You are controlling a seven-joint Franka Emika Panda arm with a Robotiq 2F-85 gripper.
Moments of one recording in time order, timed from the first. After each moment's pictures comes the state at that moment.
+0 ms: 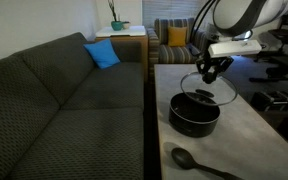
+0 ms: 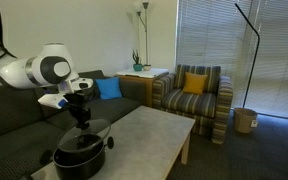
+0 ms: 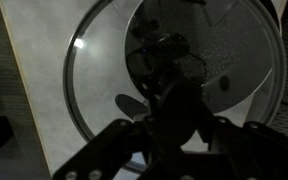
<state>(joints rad) 0.28 1.06 -0.11 -1.42 -0.08 2.59 0.47</state>
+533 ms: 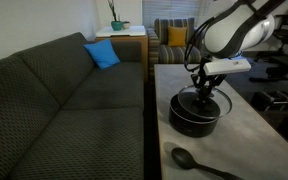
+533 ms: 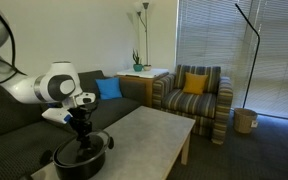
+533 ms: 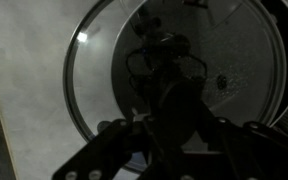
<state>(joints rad) 0.26 1.25 -0.08 -1.23 -0.06 2.54 0.40</state>
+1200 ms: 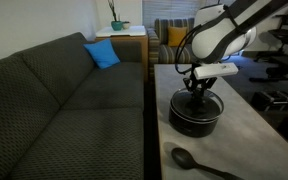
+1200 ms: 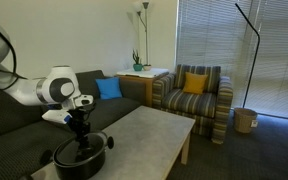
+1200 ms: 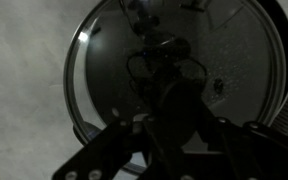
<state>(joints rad) 0.28 1.40 -0.08 -0.98 -0.06 2.41 0.40</state>
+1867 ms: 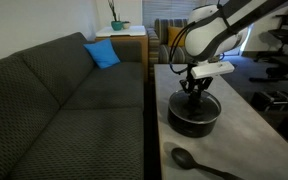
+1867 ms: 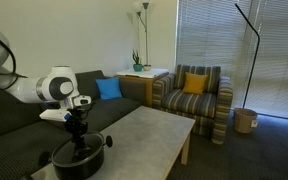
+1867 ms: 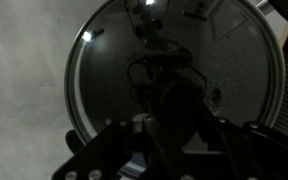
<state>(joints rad) 0.29 1.47 -0.05 -0.83 -0.06 2.27 0.32</state>
